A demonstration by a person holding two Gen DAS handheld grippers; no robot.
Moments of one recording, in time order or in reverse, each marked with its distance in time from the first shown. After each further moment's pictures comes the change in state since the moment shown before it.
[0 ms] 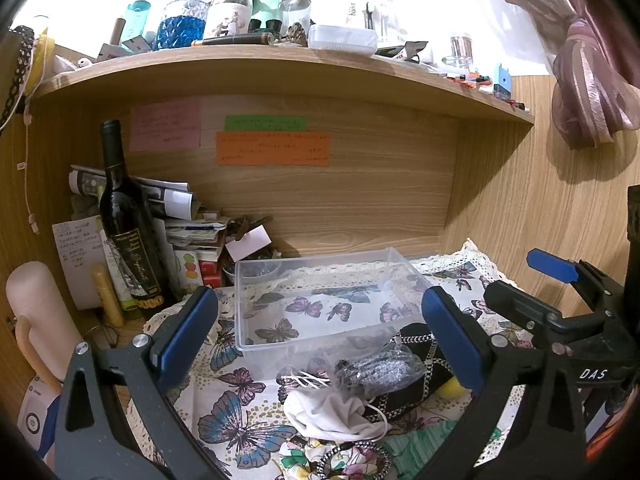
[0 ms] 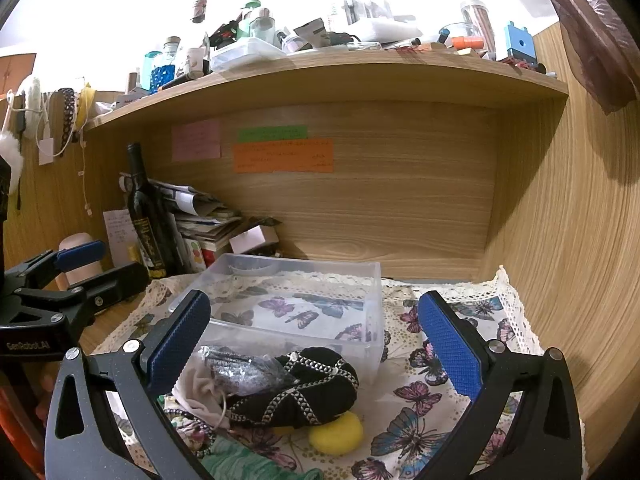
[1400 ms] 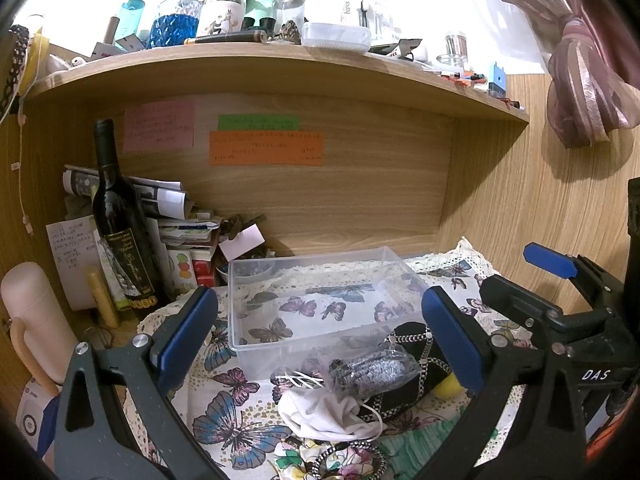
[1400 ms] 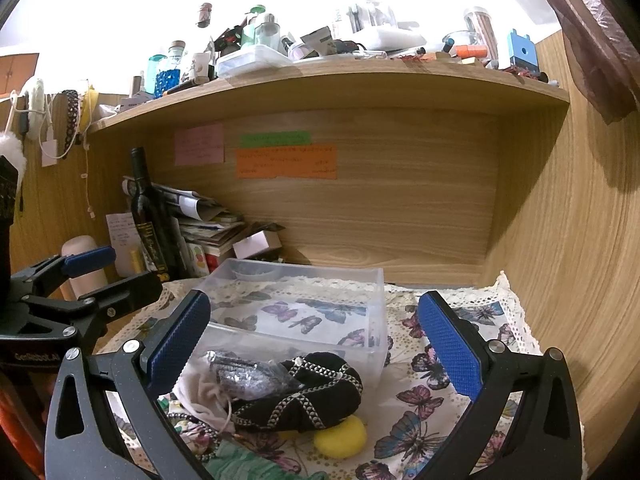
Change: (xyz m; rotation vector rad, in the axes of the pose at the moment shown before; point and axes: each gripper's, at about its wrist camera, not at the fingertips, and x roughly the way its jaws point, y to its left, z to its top) left arm 0.001 -0.007 0.004 0.000 0.003 -0.010; right arm -0.001 0.005 0.002 -0.005 -0.022 0.001
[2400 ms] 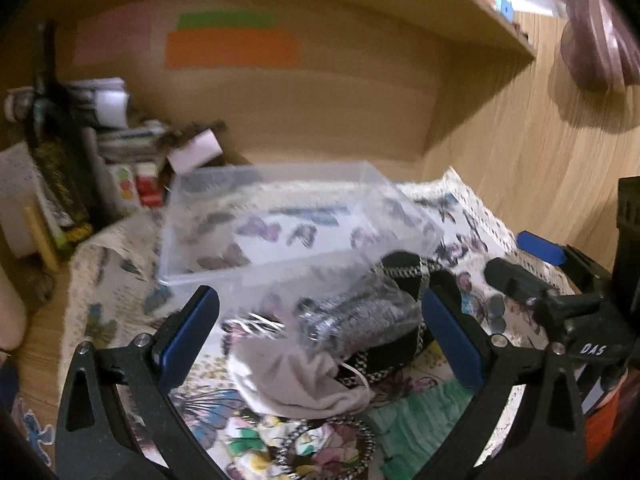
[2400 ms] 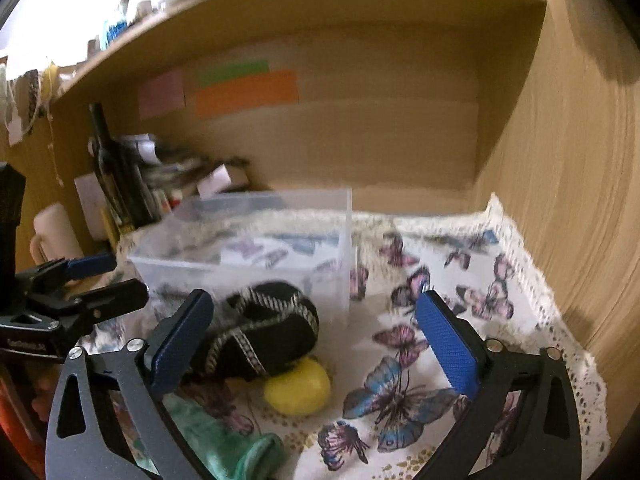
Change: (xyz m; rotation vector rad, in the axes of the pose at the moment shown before) left arm 0.071 -0.005 -0.043 -0.029 0.278 -0.137; right arm 0.028 -0.044 -0.045 0.082 0.172 -0.024
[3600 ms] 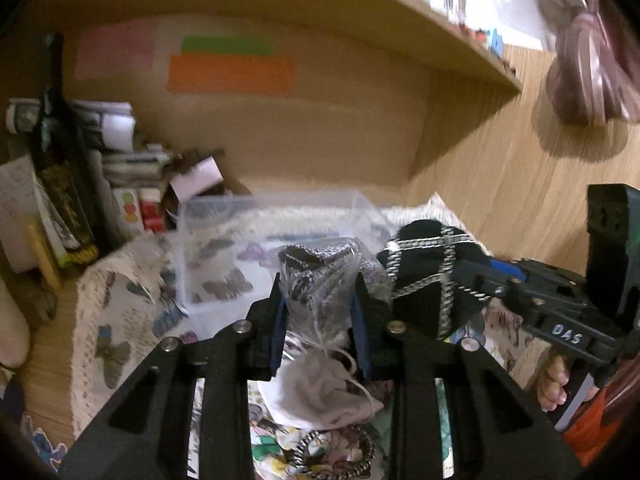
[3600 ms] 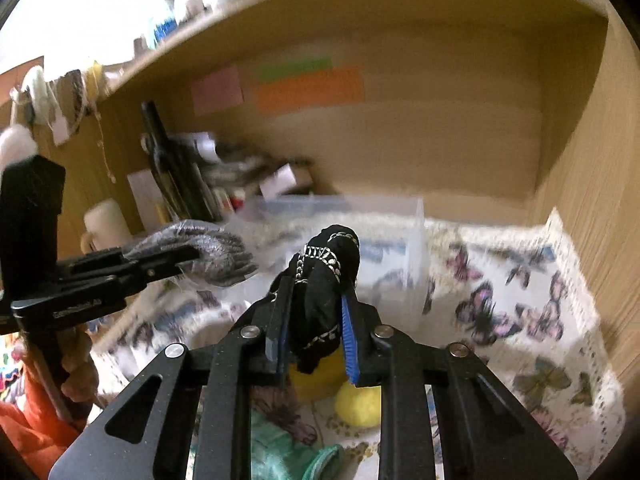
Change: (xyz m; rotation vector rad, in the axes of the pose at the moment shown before) left arm -0.034 0.021 0.023 -0.020 -0.087 -0.053; right arm 0.008 0.021 0.017 -0.040 0.079 0.197
